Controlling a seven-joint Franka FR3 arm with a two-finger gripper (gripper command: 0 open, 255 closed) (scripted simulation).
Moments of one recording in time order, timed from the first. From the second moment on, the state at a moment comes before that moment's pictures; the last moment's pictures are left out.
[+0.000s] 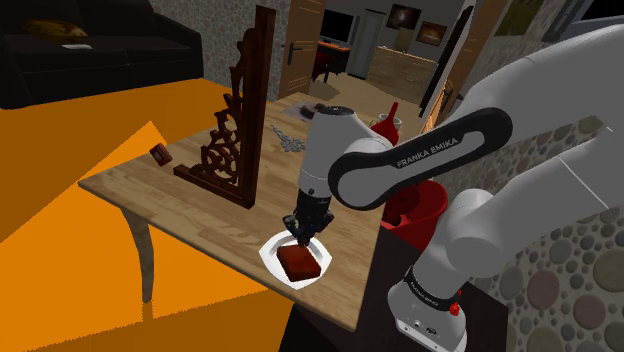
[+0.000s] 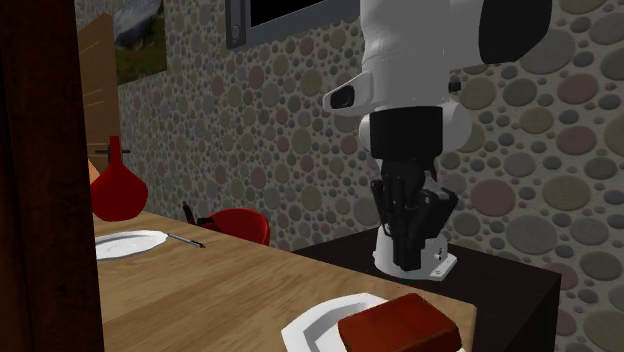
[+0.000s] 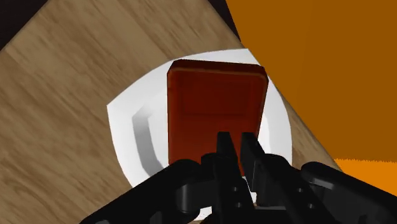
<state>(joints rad) 0.13 -0.44 0.45 -2.77 0.32 2.32 0.76</state>
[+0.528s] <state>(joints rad) 0.13 -0.44 0.44 -2.78 0.32 2.31 0.75</state>
